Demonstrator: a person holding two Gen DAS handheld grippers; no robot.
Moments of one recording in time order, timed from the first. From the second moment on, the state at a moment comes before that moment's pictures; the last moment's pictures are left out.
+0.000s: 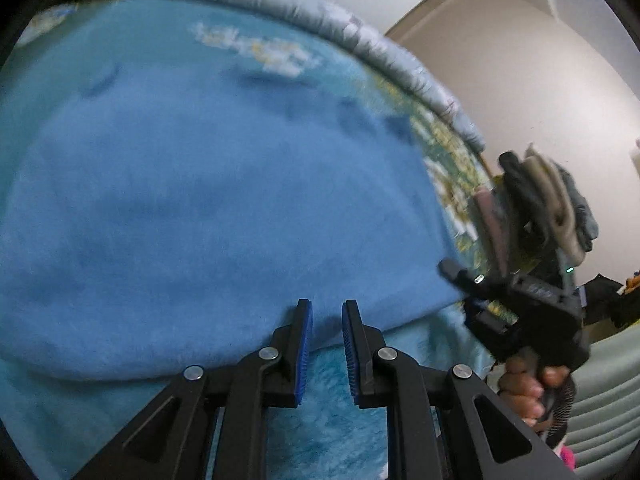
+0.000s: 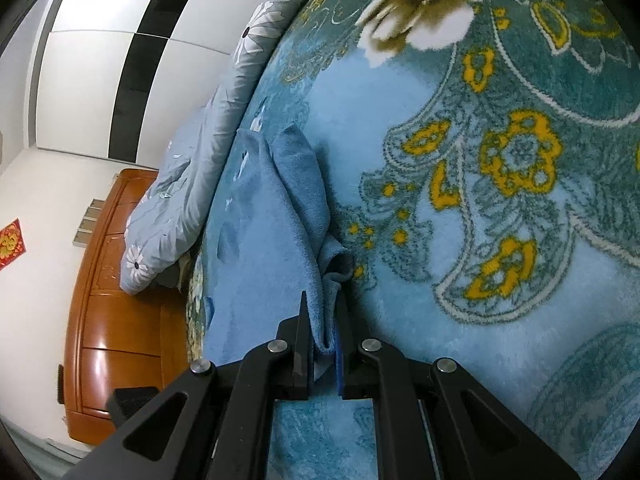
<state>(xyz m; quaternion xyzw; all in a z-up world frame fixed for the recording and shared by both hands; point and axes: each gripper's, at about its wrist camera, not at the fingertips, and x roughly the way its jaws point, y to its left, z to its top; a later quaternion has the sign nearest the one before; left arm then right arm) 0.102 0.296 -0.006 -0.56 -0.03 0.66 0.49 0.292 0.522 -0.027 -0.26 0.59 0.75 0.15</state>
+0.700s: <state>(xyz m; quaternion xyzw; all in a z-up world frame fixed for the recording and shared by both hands) 0.009 0.133 0.030 -0.48 -0.17 0.75 0.43 0.149 0.441 0.117 -0.34 0.32 0.87 0.16</state>
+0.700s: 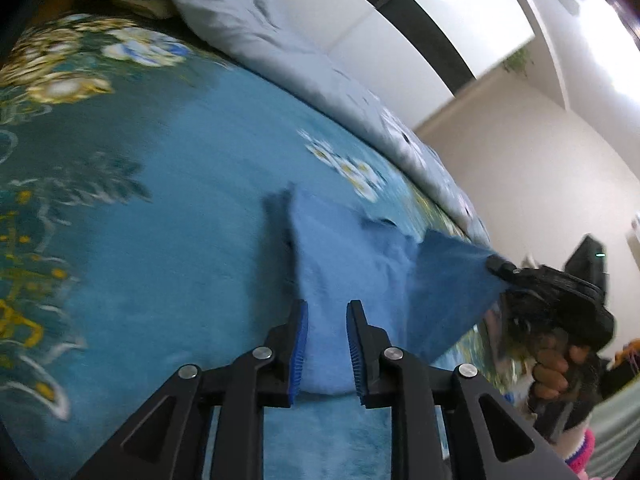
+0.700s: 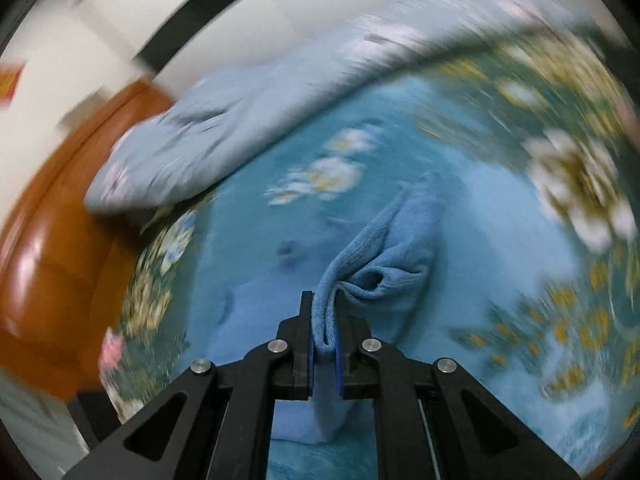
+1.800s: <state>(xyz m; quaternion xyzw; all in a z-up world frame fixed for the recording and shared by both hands) 0.023 0.148 0.011 -0.51 -0.13 0.72 0.45 0.171 0.387 0.046 -0.40 0.29 0.87 0.08</state>
